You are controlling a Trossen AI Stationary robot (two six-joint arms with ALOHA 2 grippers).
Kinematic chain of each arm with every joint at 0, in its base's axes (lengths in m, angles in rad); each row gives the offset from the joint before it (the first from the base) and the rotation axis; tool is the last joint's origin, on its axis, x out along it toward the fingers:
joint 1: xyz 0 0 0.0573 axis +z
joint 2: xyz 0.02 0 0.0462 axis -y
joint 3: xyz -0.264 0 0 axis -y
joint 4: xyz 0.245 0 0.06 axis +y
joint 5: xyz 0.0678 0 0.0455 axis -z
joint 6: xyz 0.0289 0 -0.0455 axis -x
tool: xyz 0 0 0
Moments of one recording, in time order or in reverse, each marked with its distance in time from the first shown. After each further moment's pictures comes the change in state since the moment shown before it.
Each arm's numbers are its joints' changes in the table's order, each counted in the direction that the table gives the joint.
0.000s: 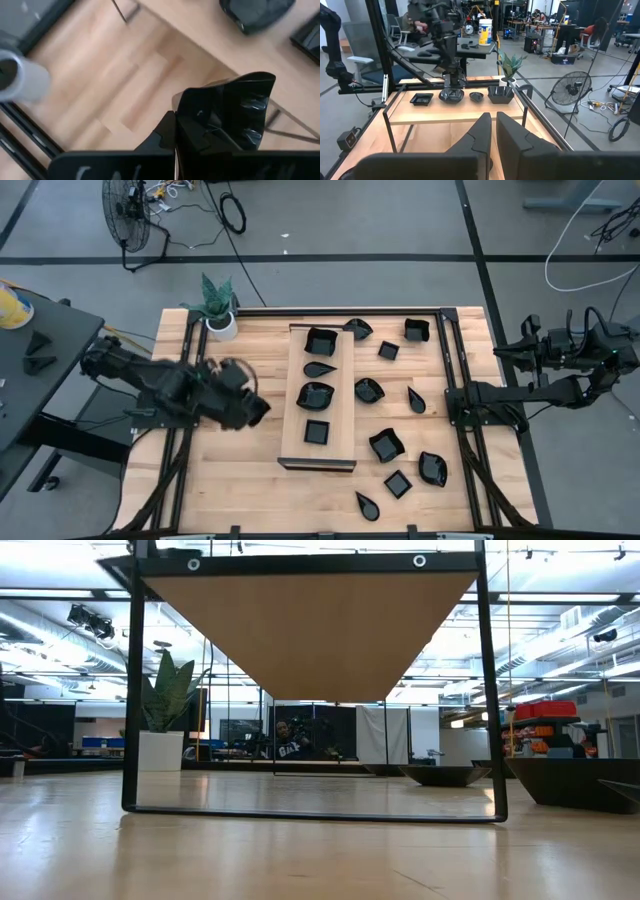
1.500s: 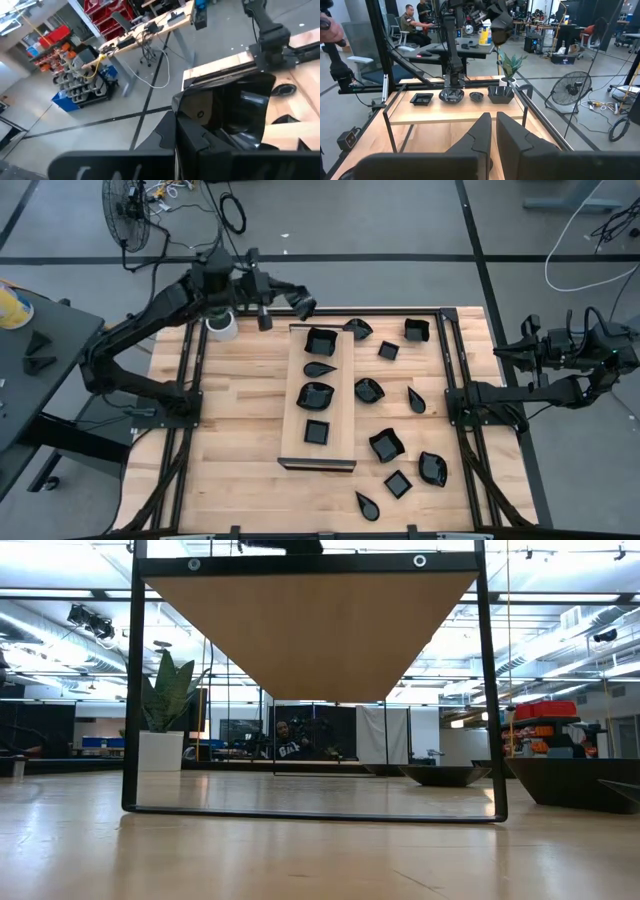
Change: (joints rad) left arm 0.930 -0.001 0.017 -1.063 0.645 -1.541; right arm 0.000 0.000 0.000 0.000 0.000 0.000
